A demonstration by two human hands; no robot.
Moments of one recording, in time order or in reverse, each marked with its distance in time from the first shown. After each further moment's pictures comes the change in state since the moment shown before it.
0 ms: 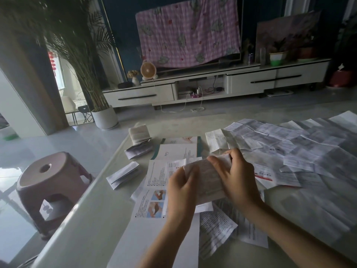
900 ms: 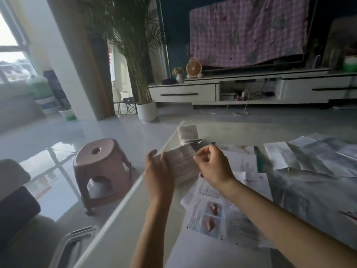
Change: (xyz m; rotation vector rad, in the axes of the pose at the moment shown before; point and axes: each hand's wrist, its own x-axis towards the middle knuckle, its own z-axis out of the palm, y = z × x) left_hand 0.097 -0.025 -0.134 0.414 0.687 0.128; right_hand 0.047 -0.059 0.158 0.279 -0.451 0.159
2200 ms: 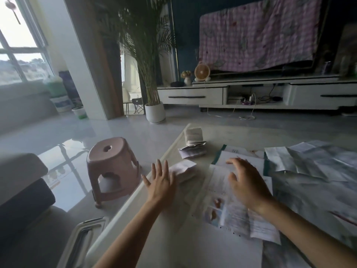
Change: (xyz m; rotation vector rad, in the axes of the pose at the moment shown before) left_hand 0.017 -0.057 -0.015 0.738 -0.590 0.130; right_hand -0.040 0.013 -0.057 -0.534 -0.064 -0.227
